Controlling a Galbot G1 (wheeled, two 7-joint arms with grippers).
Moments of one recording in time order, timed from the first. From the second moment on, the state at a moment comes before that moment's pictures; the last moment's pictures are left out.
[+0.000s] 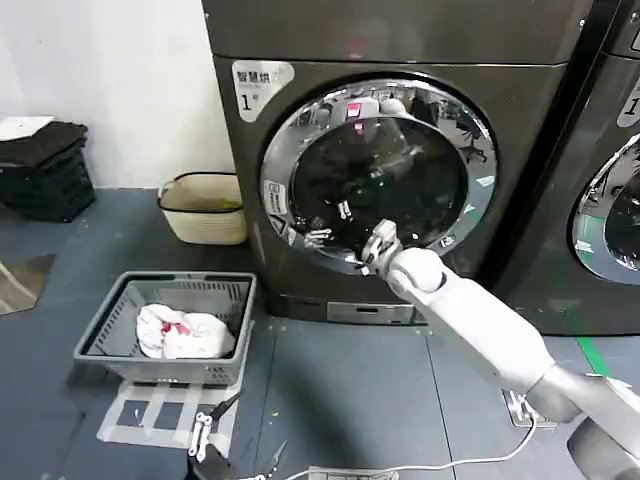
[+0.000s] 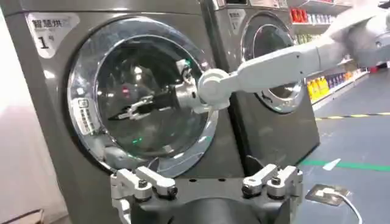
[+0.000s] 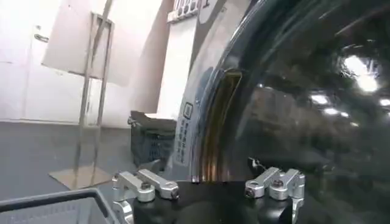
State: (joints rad) left arm 1.92 -1.46 -0.74 -2.22 -0.04 -0.41 0.70; right arm -0.14 1.14 -0.47 1.23 0.74 0.07 -0.26
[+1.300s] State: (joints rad) left arm 1.92 -1.46 -0.73 -2.21 -0.04 -0.41 0.70; right arm -0.07 1.26 -0.54 1.14 0.75 0.07 -0.34
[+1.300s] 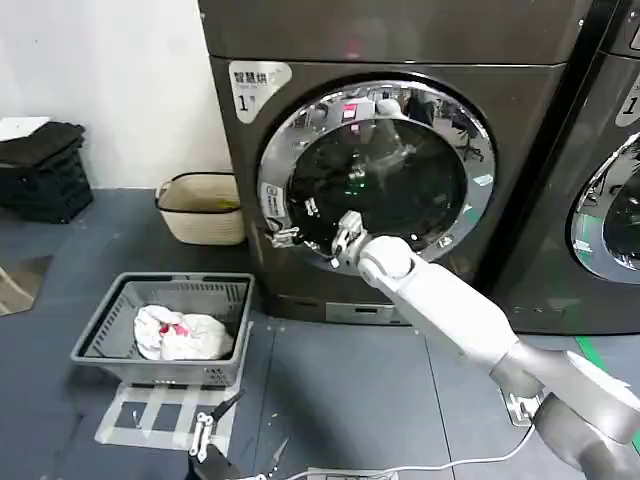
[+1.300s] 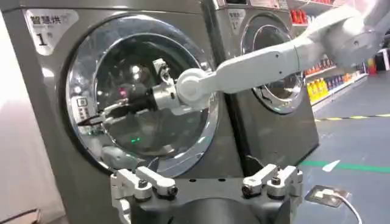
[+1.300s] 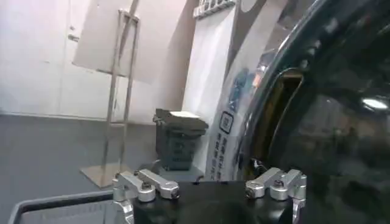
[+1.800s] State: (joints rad) left arm 1.92 -1.46 -0.73 -2.21 -0.04 -0.42 0.70; right arm -0.06 1.25 -0.55 1.15 0.78 0.10 -0.44
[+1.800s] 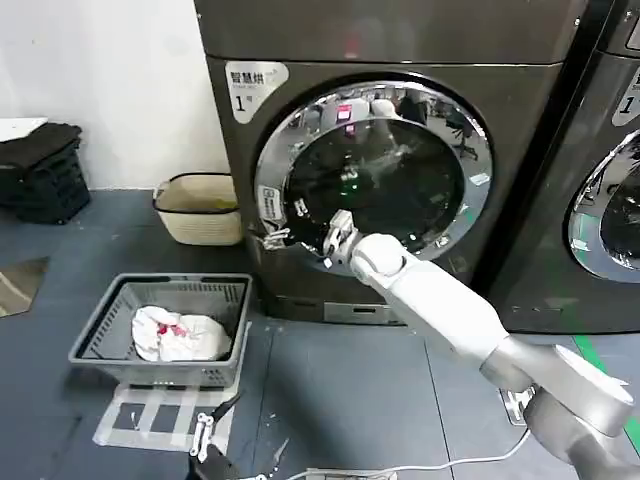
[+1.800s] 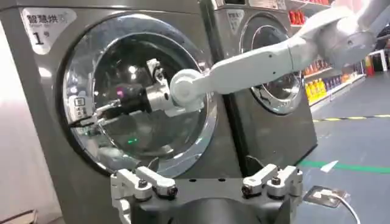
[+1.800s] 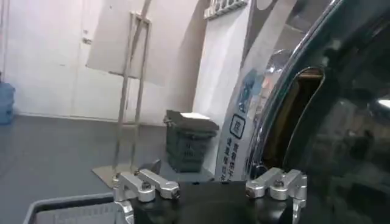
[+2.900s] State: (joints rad) left arm 1.65 -1.20 -0.76 -2.10 -0.35 -0.22 0.62; right arm -0.21 0.97 -0.51 1.59 0.84 0.06 -0.52
